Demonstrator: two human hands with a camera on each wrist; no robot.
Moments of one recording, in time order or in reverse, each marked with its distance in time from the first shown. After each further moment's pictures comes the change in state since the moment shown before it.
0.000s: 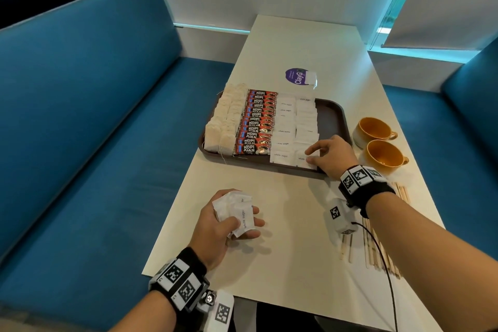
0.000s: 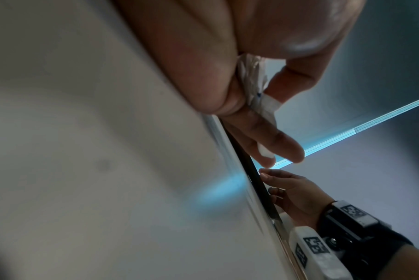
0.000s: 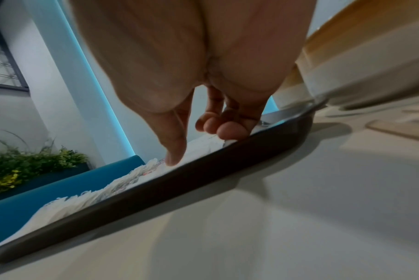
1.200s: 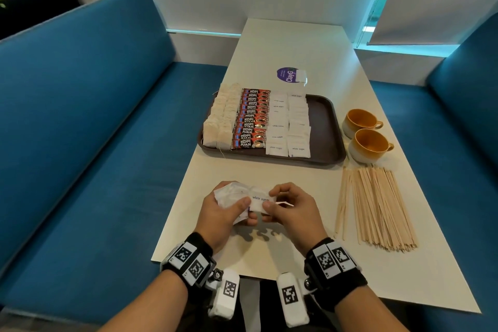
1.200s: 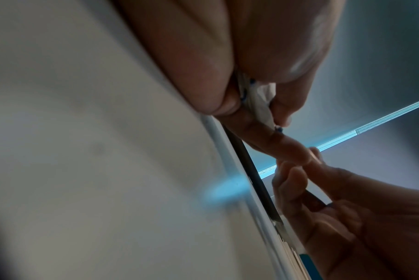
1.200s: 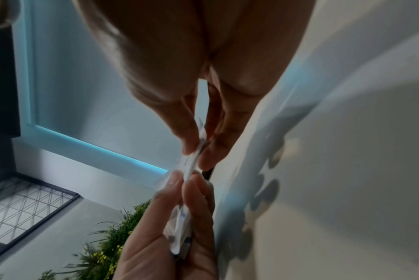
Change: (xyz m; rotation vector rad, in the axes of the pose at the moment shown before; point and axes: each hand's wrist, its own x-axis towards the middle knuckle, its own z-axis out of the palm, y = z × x) left_hand -0.001 -0.003 -0.002 0.083 0.077 0.015; right_hand -0.179 -0.058 0.071 1.110 -0.070 0.128
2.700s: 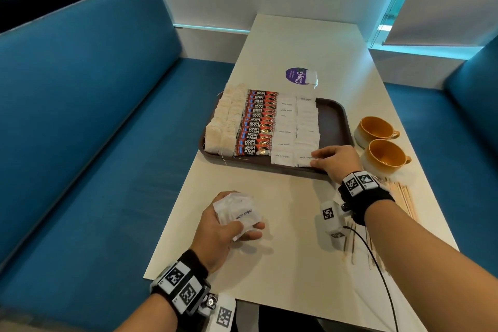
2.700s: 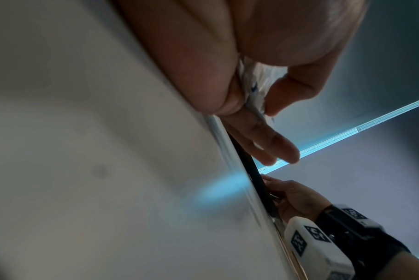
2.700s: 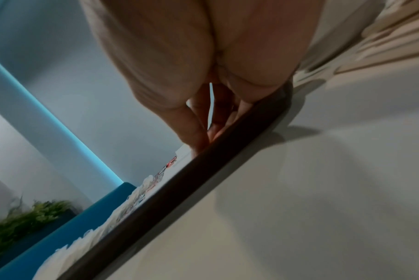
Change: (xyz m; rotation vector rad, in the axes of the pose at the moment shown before) left_hand 0.002 0.000 0.002 -0.093 -0.079 0.016; right_hand 0.166 -0.050 -0.086 -0.733 0.224 0.048
